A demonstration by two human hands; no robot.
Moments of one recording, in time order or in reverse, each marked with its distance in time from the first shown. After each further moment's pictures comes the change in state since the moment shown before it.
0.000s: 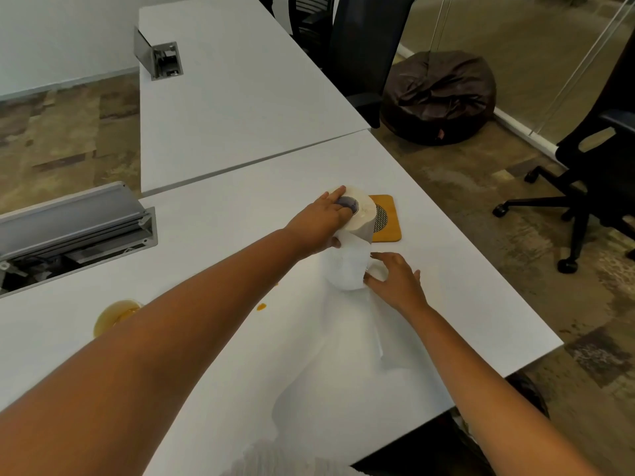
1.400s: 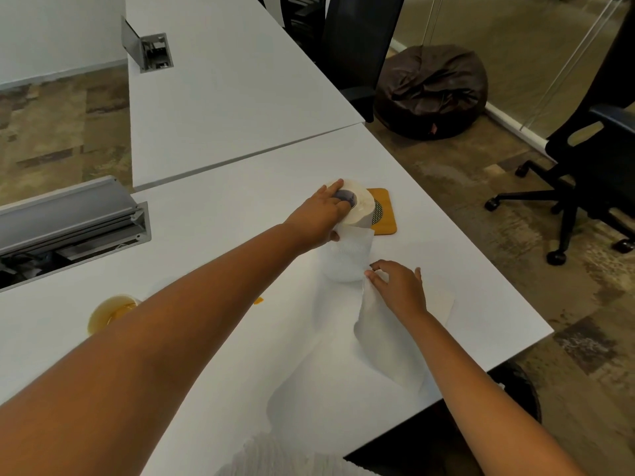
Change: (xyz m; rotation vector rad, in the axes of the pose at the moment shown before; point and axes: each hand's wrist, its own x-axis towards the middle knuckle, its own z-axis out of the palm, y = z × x) left_hand -0.003 0.005 0.000 -0.016 0.027 0.011; right_hand -0.027 0.002 0.001 -0.131 0.113 -0.030
